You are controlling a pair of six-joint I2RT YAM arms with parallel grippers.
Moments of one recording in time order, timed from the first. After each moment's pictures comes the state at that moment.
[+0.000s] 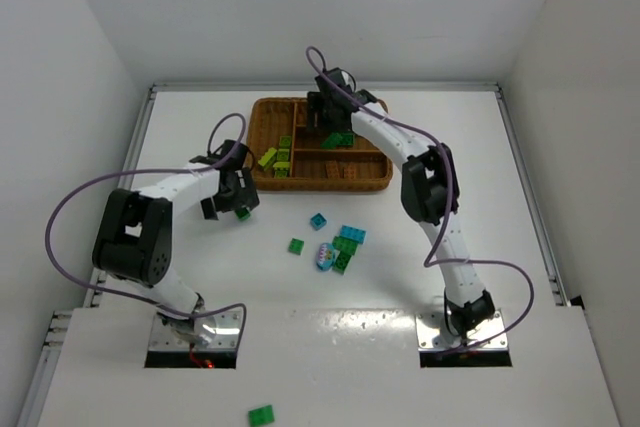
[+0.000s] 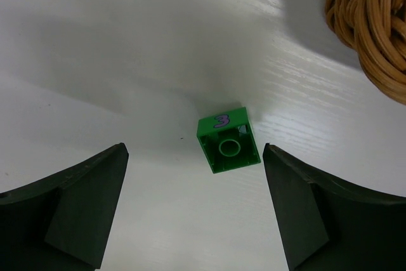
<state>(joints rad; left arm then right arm) -0.25 1.60 0.95 -0.60 -0.25 -0.57 0.52 2.43 2.19 -0.60 0.14 0.44</state>
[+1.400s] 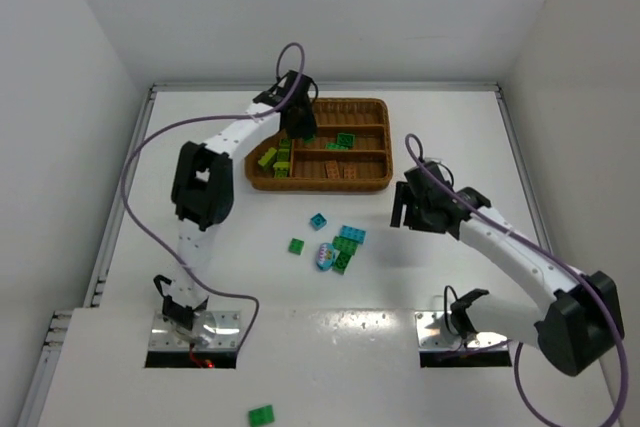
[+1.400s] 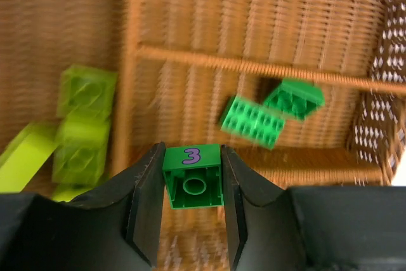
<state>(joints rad) -0.43 2.16 1.89 -0.59 -0.13 -0.66 0.49 1.16 0.77 -0.65 0.21 0.58</state>
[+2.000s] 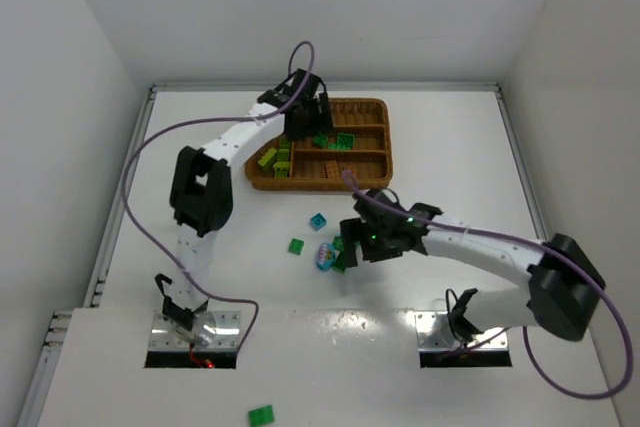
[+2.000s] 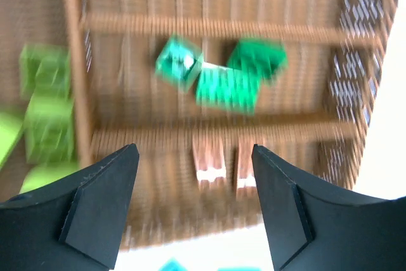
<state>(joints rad) -0.48 2.23 2.01 -0.65 -0.08 -0.62 0.81 1.25 0.72 -0.55 -0.04 0.63</state>
